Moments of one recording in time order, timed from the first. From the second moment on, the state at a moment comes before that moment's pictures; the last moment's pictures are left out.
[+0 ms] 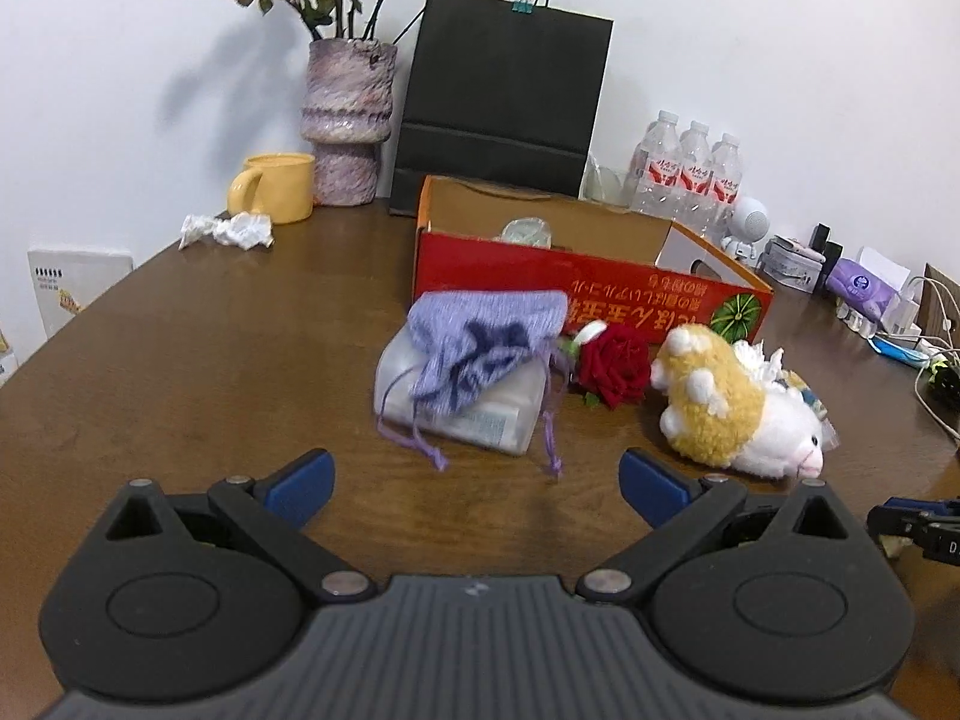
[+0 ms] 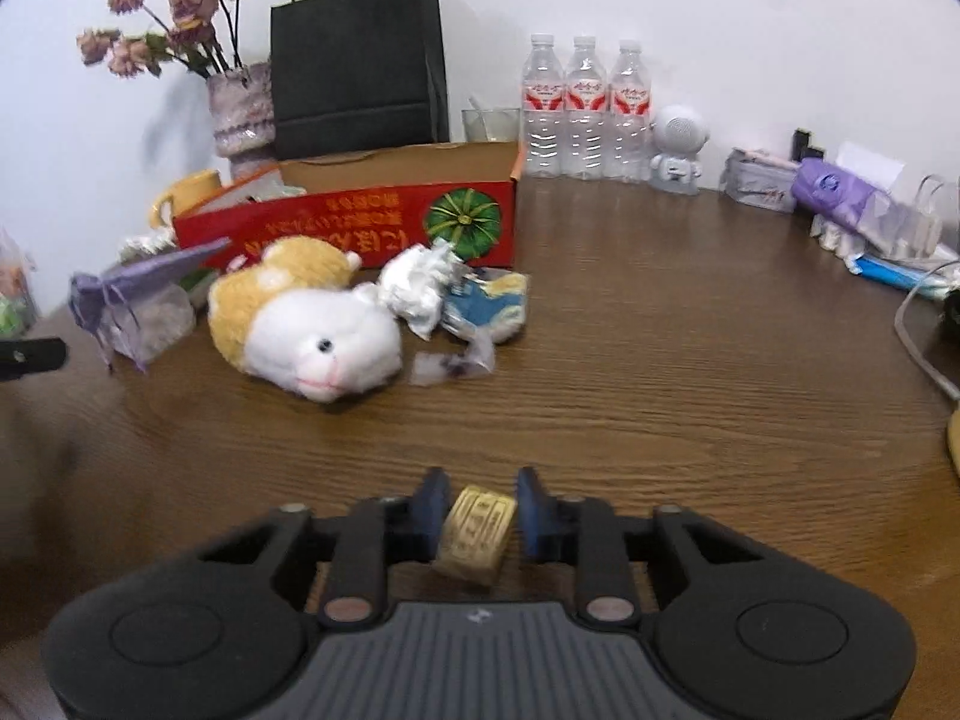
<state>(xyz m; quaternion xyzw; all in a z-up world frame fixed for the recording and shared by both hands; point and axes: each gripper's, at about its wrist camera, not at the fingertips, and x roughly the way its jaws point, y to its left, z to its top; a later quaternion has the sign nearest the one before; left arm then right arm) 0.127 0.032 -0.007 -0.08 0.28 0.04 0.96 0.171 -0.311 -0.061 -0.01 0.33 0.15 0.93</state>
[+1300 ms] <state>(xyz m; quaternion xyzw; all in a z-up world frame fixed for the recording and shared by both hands) 0.283 0.004 0.099 0.01 0.19 0.00 0.98 0.321 -0.237 0.057 -0.02 0.21 0.20 0.96</state>
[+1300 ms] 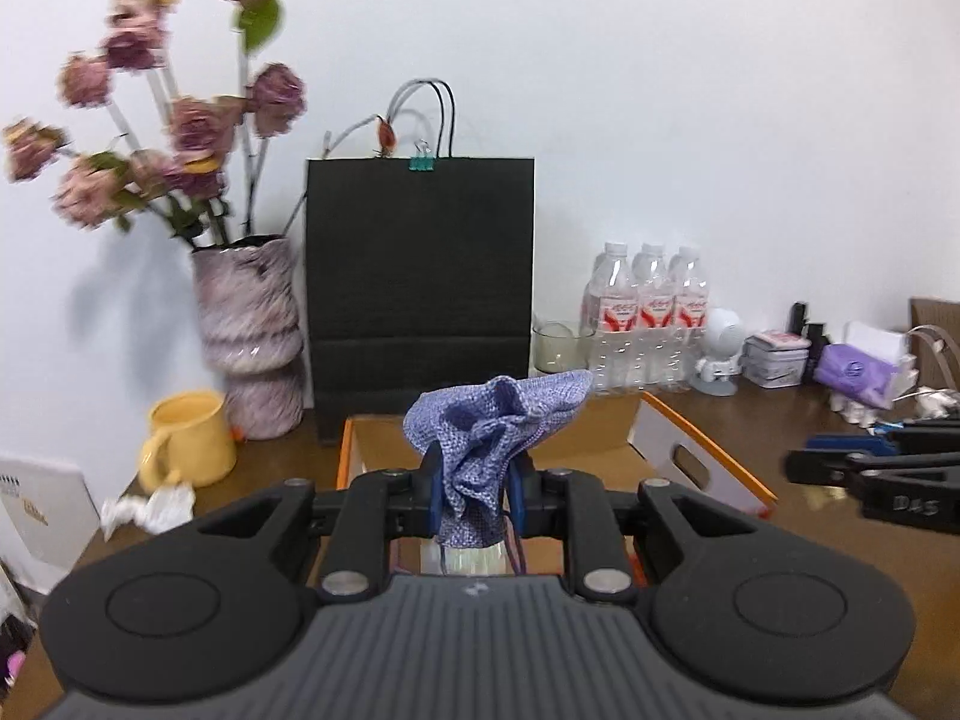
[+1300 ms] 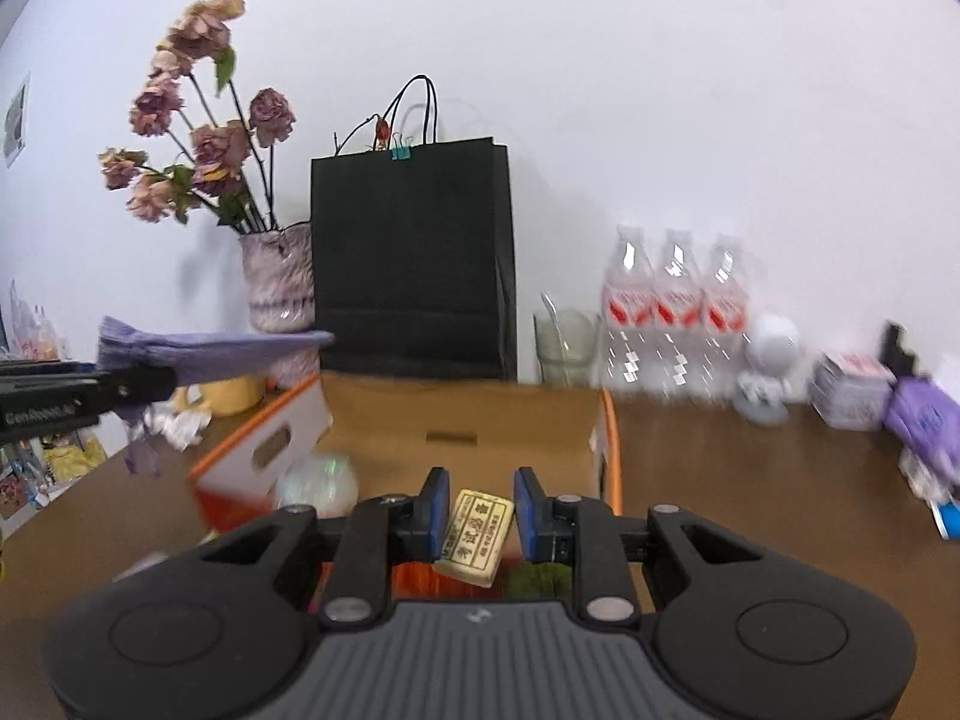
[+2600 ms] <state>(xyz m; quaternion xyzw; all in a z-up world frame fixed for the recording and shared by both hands) 0.257 0.020 0.064 -0.03 0.23 0.05 0.97 0.307 -0.213 0.058 -0.02 0.21 0.23 0.95</state>
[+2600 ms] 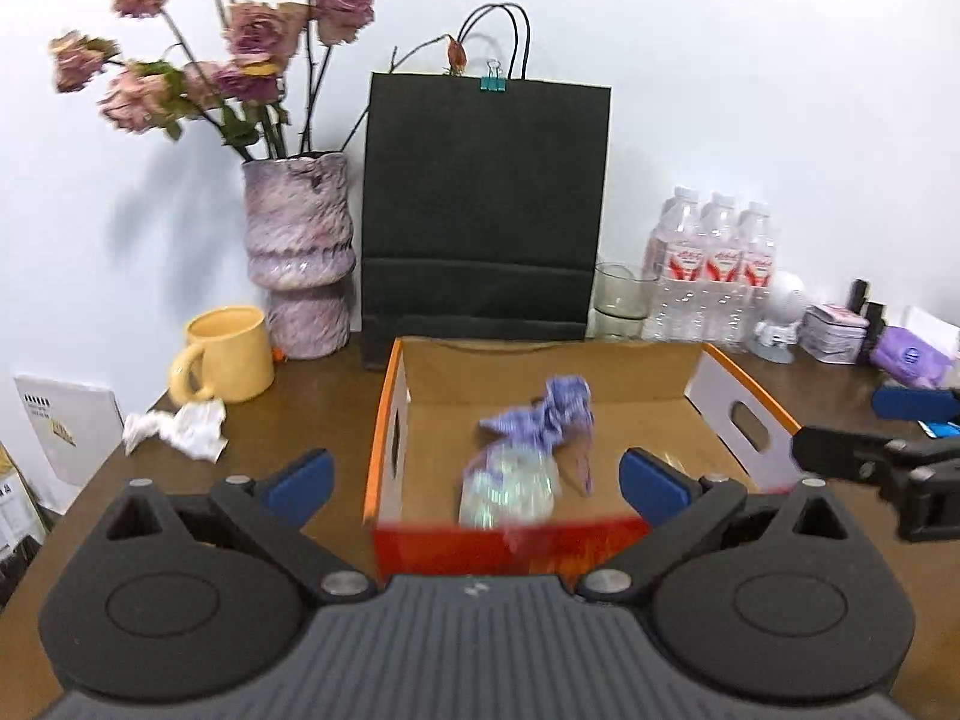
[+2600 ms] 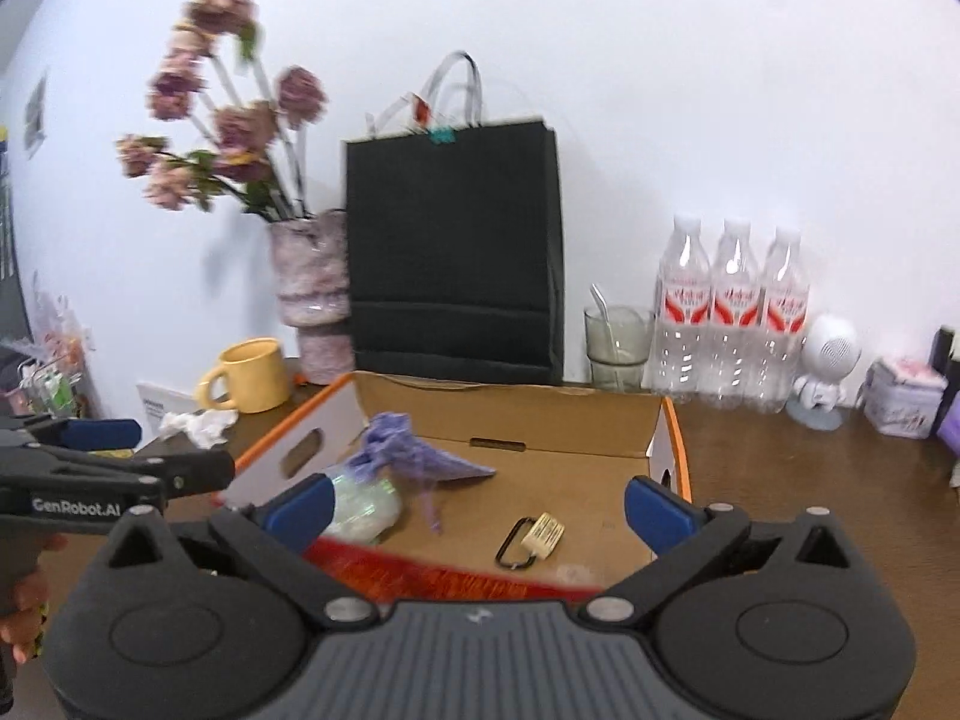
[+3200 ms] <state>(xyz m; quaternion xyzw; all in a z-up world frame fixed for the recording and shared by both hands) 0.159 0.039 0.012 -0.05 0.24 0.03 0.97 0.193 -0.200 -0.009 -0.07 0.26 0.22 0.94</state>
